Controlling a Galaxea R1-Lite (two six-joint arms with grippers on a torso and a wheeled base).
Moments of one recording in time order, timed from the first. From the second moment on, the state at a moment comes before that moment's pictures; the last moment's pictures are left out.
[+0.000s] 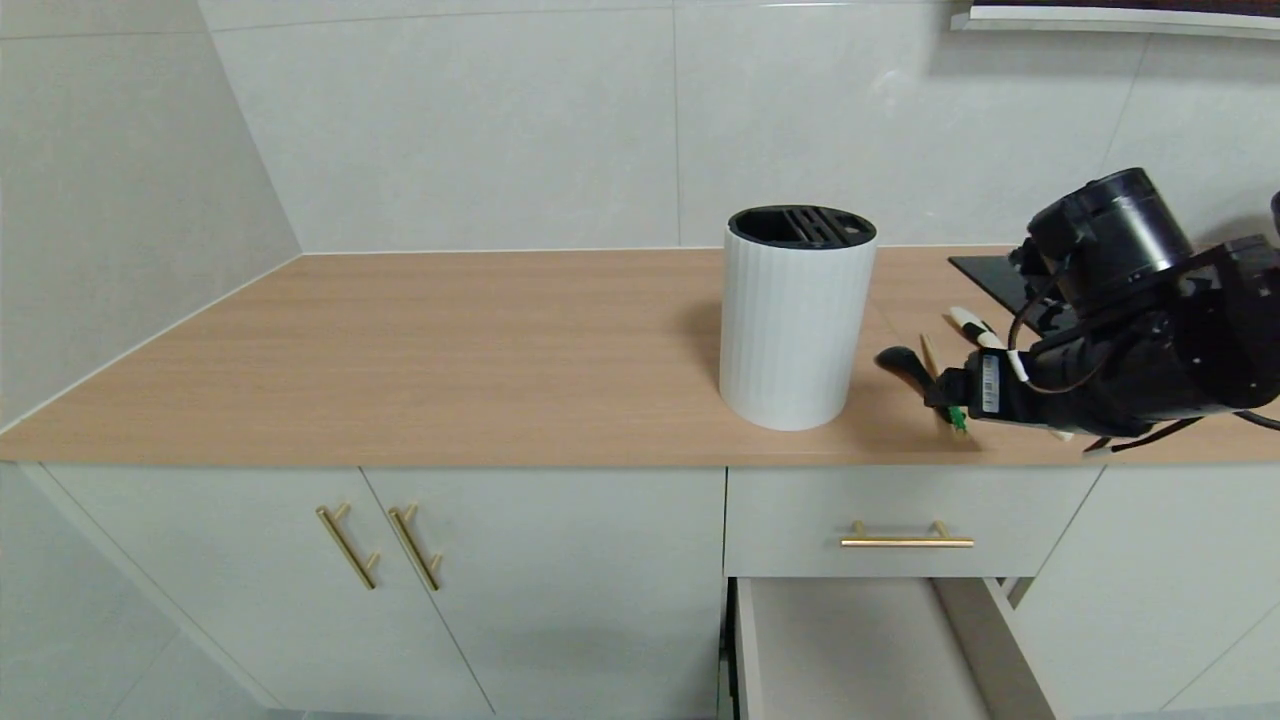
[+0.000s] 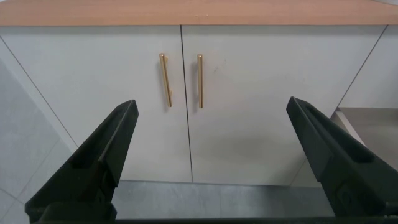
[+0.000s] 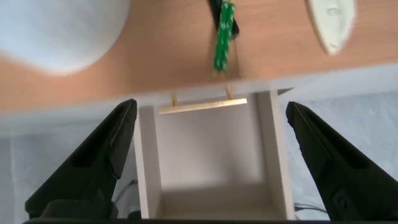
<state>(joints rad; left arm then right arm) 0.00 0.00 0.00 0.00 0.02 0.00 0.44 1.69 -1.35 0.42 -0.40 0.46</state>
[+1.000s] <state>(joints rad) 0.00 0.00 0.00 0.00 0.02 0.00 0.35 1.85 -1.35 0.29 -0.40 0.48</state>
